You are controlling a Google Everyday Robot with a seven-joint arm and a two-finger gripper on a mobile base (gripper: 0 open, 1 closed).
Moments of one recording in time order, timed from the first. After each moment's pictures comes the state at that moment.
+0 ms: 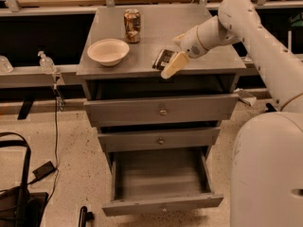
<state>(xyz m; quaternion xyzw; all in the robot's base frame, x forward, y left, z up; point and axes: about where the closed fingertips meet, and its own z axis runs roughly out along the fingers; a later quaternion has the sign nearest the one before) 0.770 -0.079 0.834 -0.57 0.71 0.18 0.38</state>
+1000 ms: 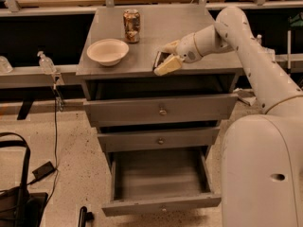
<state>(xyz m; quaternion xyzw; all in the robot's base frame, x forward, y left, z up) 0.777 -0.058 0.812 -0.57 0.68 0.24 0.40</state>
